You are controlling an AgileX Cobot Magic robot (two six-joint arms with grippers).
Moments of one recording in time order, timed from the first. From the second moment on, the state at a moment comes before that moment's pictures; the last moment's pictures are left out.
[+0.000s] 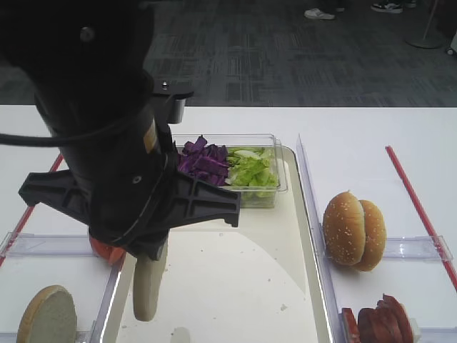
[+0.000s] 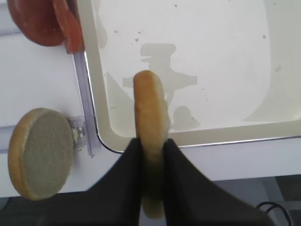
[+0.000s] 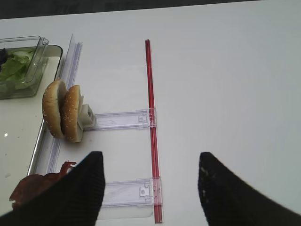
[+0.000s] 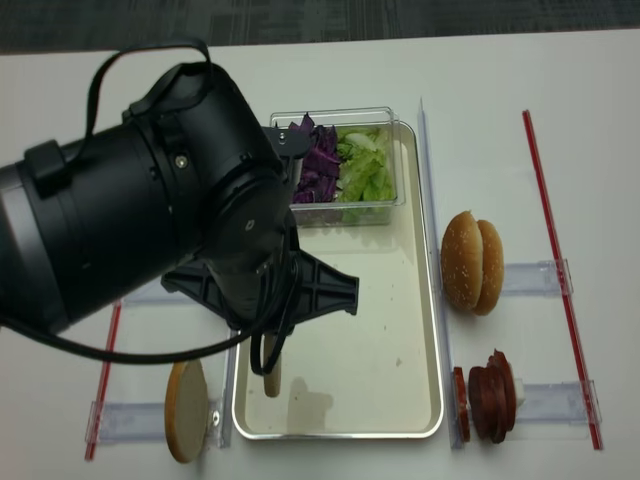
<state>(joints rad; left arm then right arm) -0.92 1.50 -1.21 0.16 1.22 -0.87 -0.05 -0.02 -0.49 0.00 1.11 0.06</state>
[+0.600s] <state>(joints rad) -0.82 1.50 -1.21 -0.03 1.03 -0.69 -0.05 -0.02 -0.49 0.00 1.11 0.06</state>
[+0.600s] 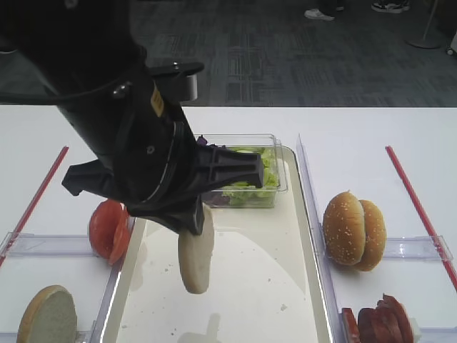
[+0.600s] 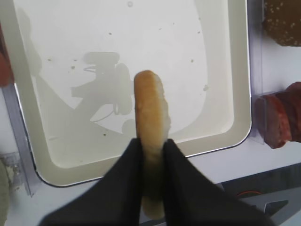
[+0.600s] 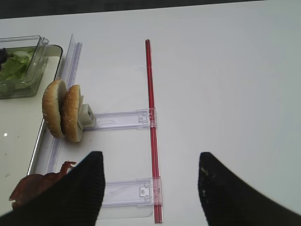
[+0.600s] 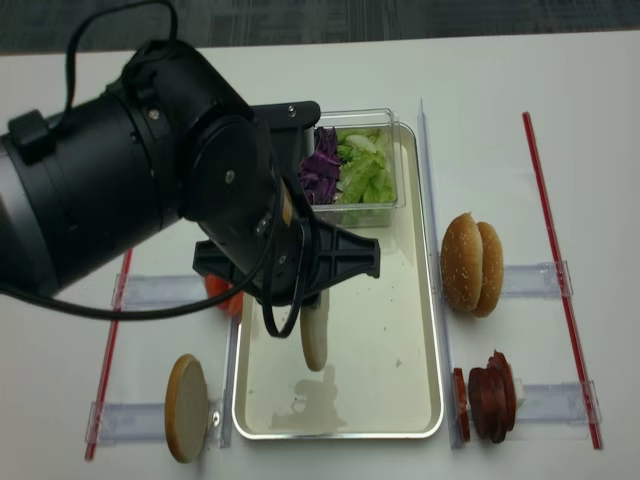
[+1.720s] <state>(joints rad) -0.62 1.50 -0.96 -0.66 0.75 0.09 -0.05 -0.02 -0.49 0.00 1.11 0.06</state>
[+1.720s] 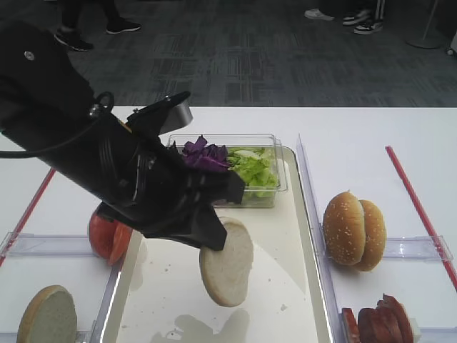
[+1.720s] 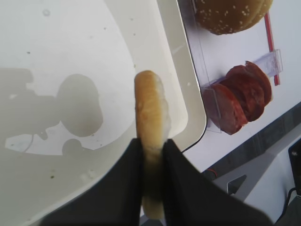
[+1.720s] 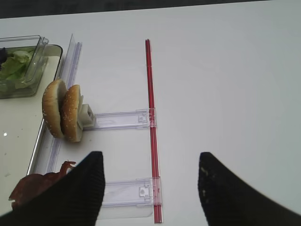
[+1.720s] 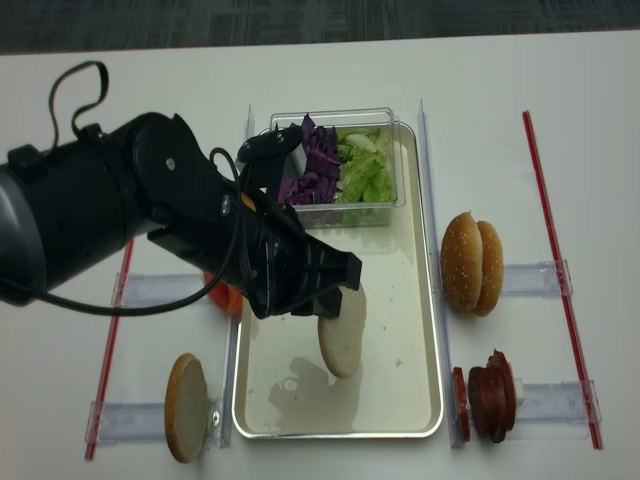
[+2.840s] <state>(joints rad) -0.52 1.55 -0.80 -1.16 0.74 0.62 -0.05 -0.02 -0.49 0.00 1.11 0.06</state>
